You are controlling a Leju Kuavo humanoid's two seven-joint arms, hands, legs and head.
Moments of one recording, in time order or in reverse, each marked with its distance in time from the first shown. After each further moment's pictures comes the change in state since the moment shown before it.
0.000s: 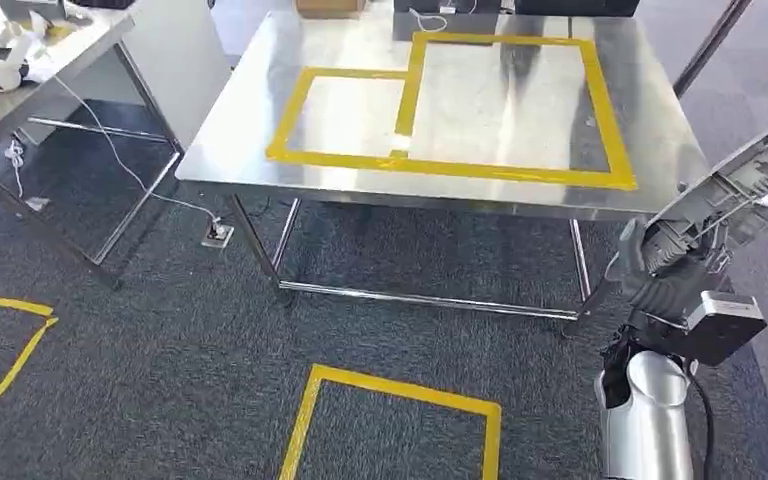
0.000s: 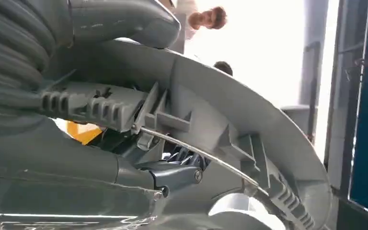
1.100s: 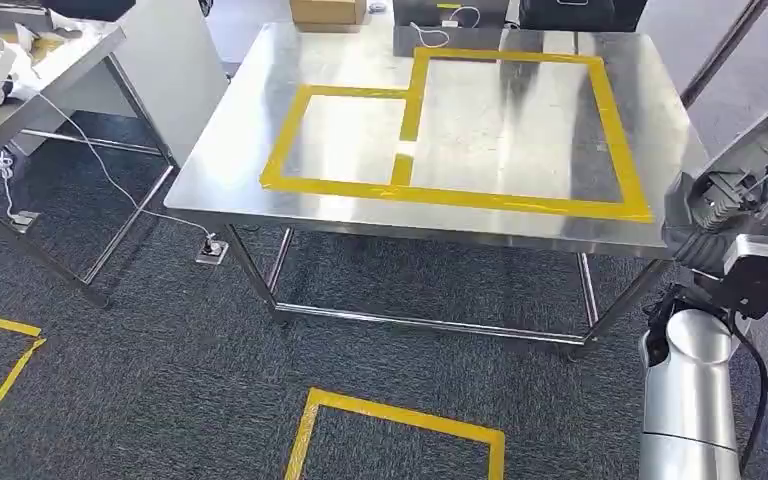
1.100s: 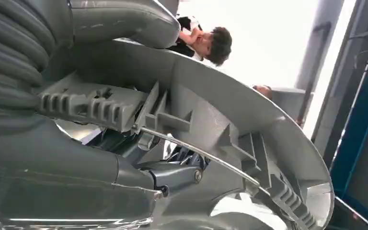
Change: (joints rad) left arm 0.000 -0.002 0.006 -0.002 -0.041 -0.006 0.010; right arm -0.139 -0.125 -0.034 0.065 0.082 -0.067 0.062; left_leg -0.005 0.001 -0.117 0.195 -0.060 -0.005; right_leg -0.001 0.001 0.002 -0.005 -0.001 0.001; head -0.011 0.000
